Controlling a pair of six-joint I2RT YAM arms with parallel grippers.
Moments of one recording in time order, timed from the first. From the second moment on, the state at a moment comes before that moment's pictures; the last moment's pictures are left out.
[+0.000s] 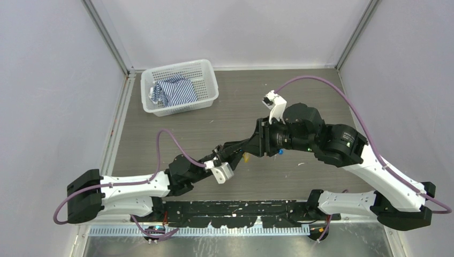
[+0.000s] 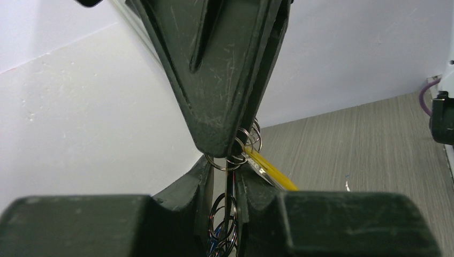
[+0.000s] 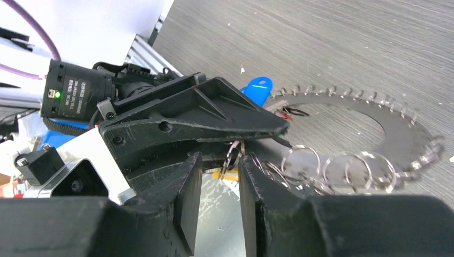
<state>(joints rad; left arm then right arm) -1.23 1.07 0.51 0.96 0.04 0.61 1.02 1.08 1.49 -0.94 -0.05 0.66</state>
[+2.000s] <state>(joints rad) -1.23 1.14 0.51 0.99 -0.09 0.73 1.28 0.90 1.20 -0.73 0.55 0.84</state>
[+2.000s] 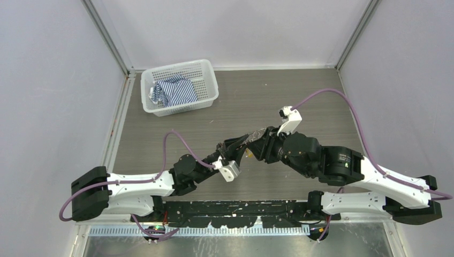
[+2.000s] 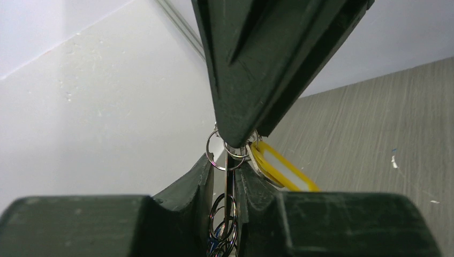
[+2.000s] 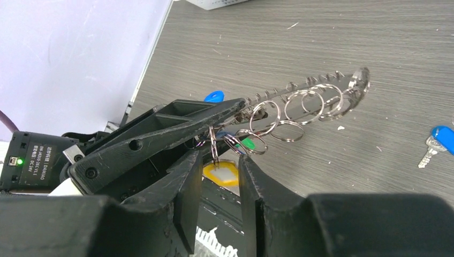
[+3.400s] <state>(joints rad) -1.23 1.23 0.70 0.85 -0.13 1.05 1.29 0.83 1.17 -0.69 0.73 0.90</state>
